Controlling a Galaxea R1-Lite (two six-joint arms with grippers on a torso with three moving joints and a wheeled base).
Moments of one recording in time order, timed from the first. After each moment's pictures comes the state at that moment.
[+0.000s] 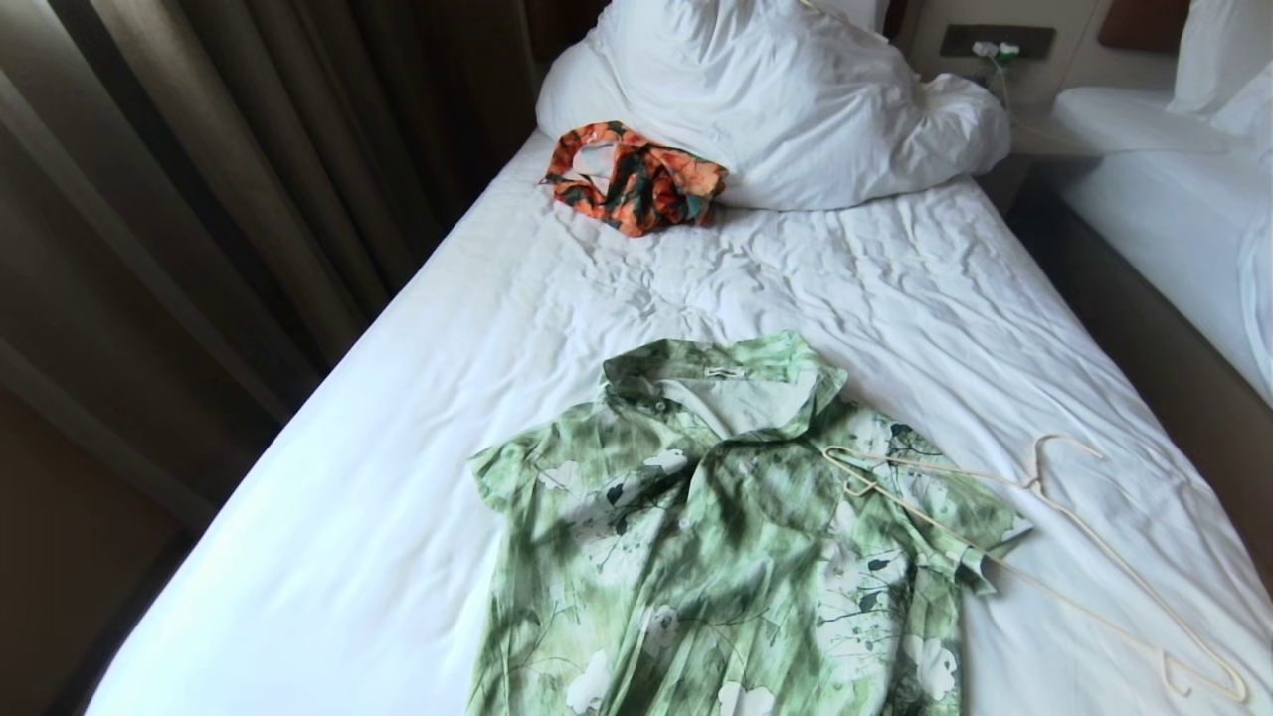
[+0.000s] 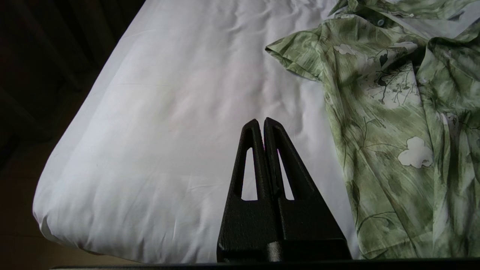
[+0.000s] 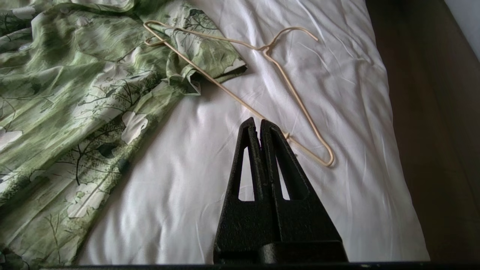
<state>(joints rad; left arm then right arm) 0.00 0.00 0.00 0.00 0.00 -0.03 -0.01 0.09 -0.14 0.08 0.03 -0.08</state>
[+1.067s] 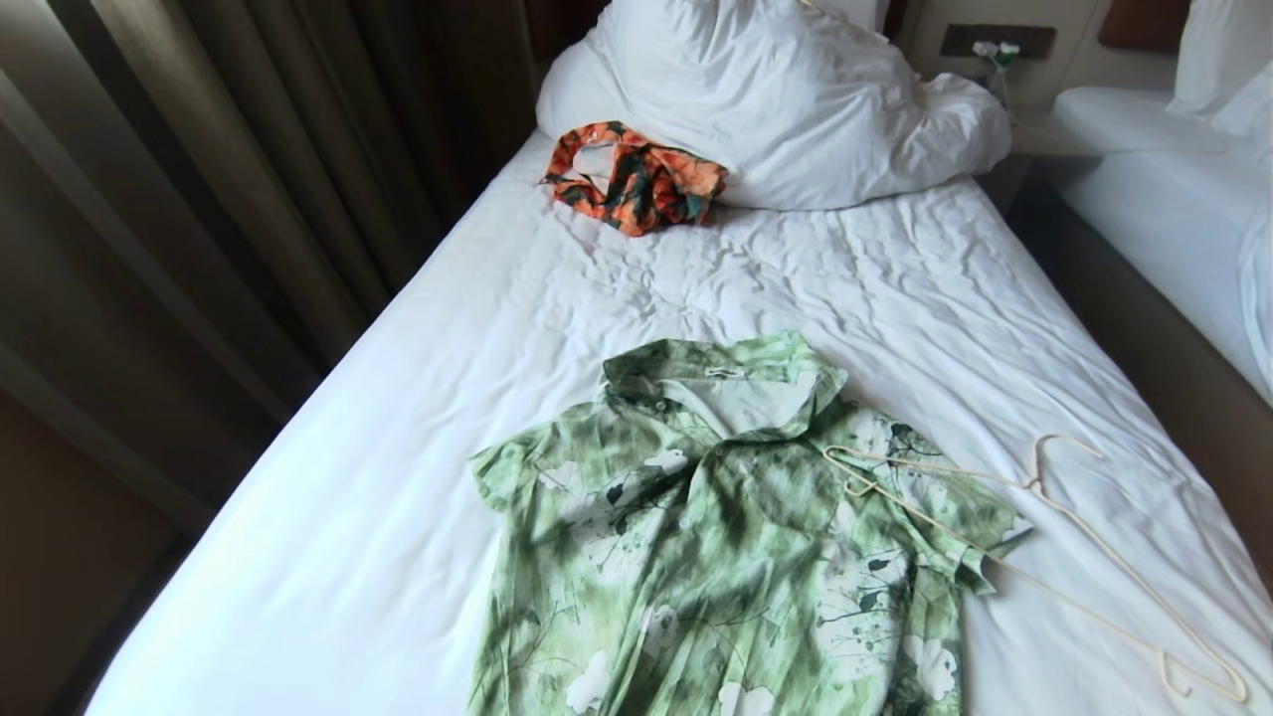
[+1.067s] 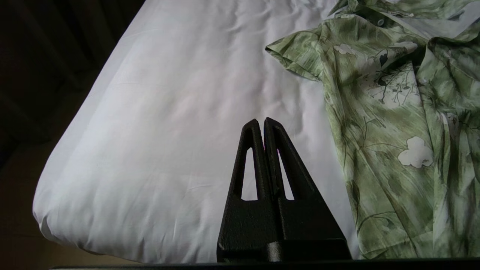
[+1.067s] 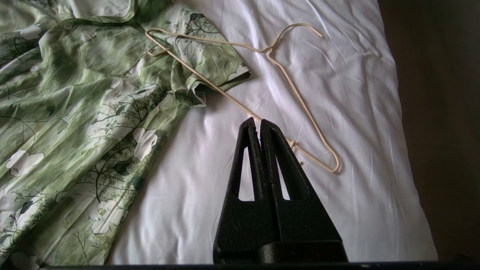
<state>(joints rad) 0.00 0.00 0.00 0.00 0.00 -0.03 -0.01 0.31 -0.28 0.08 0.03 -0.01</state>
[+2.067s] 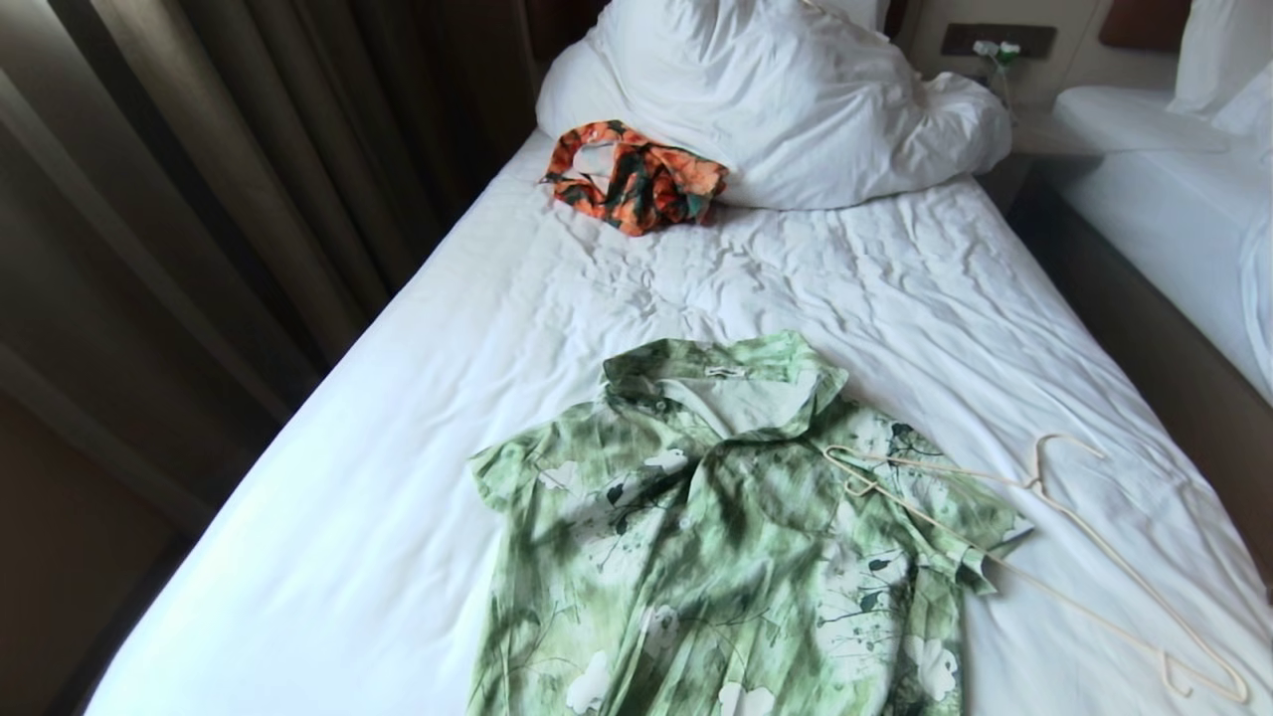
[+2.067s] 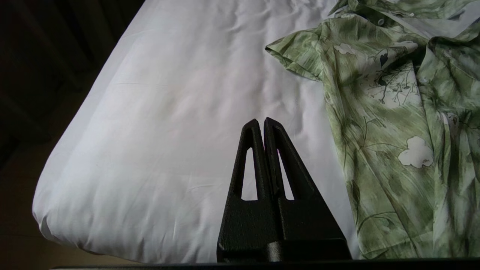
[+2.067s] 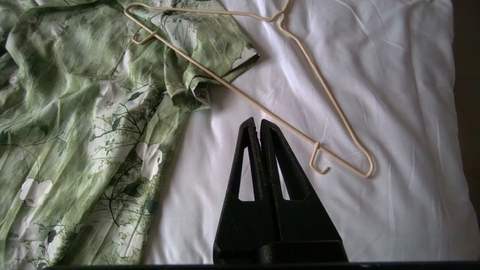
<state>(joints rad) 0.00 0.00 0.00 0.00 0.00 -0.03 -0.01 0.82 -0.42 -0.03 0.03 0.12</state>
